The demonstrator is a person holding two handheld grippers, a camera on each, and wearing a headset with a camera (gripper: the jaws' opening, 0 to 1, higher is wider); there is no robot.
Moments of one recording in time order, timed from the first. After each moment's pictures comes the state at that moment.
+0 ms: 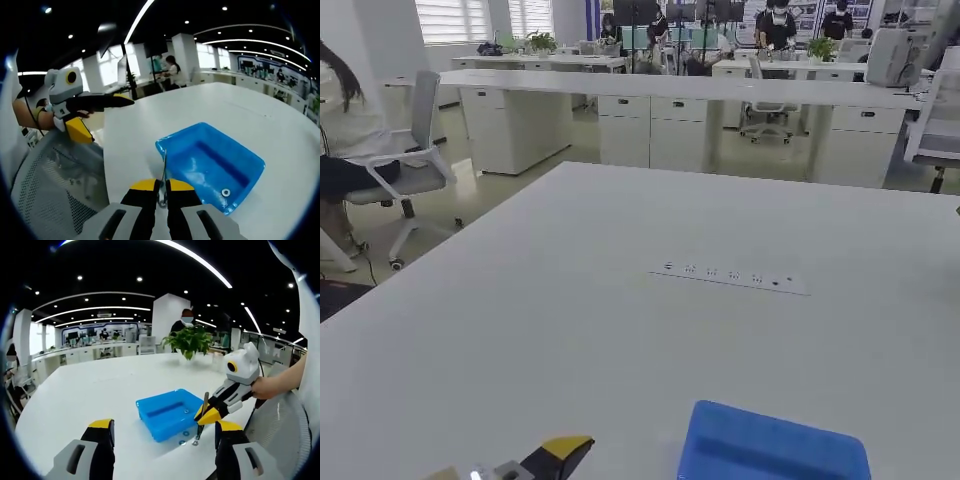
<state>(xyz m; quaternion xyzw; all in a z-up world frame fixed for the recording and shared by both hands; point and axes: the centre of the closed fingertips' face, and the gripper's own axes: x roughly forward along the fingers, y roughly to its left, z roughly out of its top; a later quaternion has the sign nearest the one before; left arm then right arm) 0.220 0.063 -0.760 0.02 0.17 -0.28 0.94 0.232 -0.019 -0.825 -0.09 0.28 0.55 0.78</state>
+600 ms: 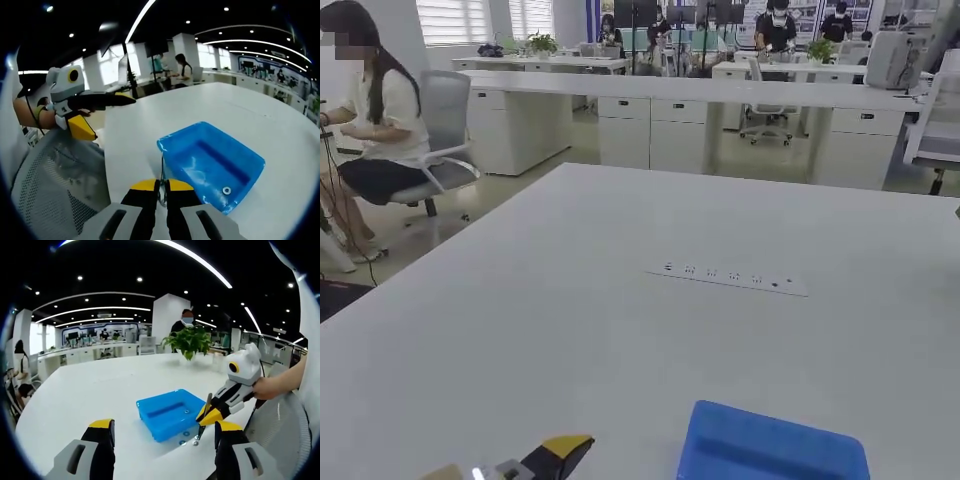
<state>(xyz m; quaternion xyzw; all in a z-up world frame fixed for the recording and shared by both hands) 0.220 0.063 -0.759 0.02 0.16 -0.28 0.95 0.230 -0.022 -0.825 -0.08 0.28 0.55 0.78</state>
